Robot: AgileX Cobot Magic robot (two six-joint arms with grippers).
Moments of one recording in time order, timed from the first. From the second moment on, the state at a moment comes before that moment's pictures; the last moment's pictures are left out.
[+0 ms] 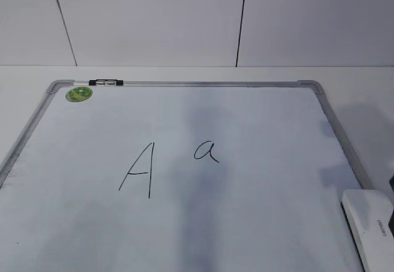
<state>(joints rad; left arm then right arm) 0.01 0.01 -0.52 -0.09 1.10 -0.05 0.24 1.22 -0.86 0.08 1.23 0.18</state>
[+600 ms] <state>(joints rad) 0.01 0.01 -0.52 -0.09 1.10 -0.05 0.24 1.23 -0.75 0.07 1.03 0.20</state>
